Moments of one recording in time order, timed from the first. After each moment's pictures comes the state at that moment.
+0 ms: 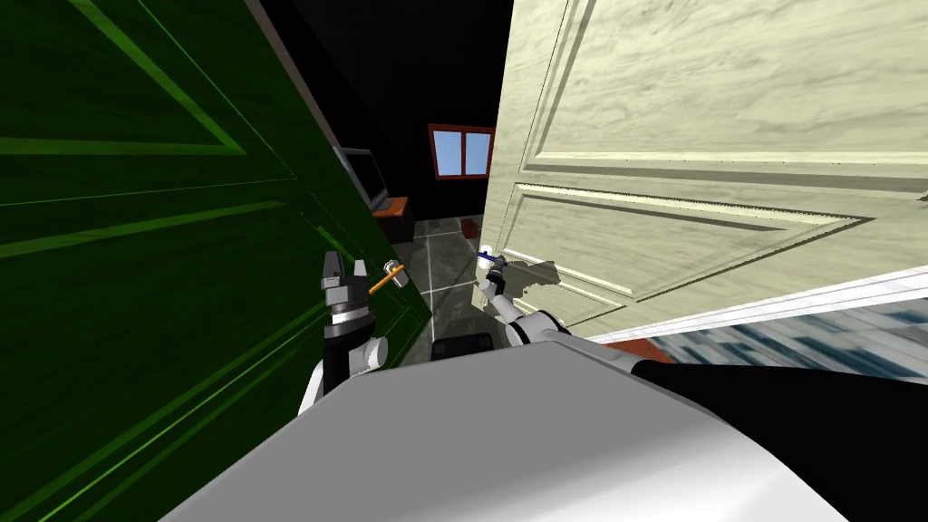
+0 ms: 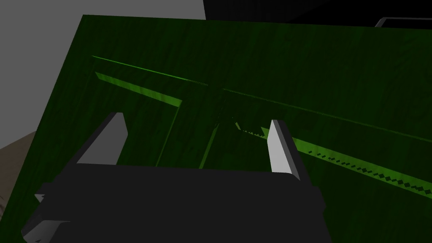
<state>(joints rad) -0.51 0.00 0.02 -0.64 -1.12 -0.88 0.92</state>
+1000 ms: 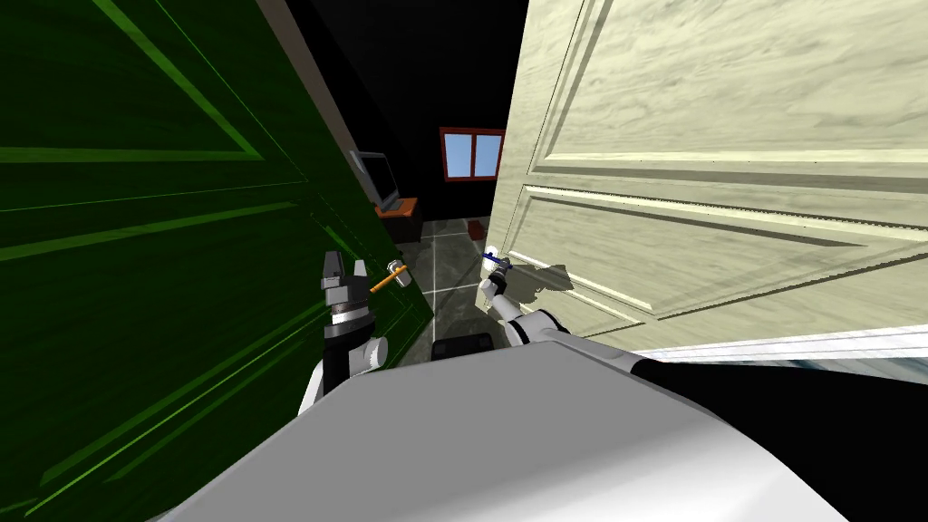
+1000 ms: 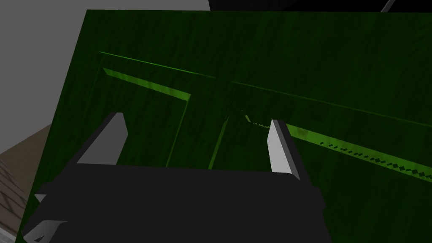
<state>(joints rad) -0.52 0.00 0.00 -0.61 -1.20 -0.99 0.96</state>
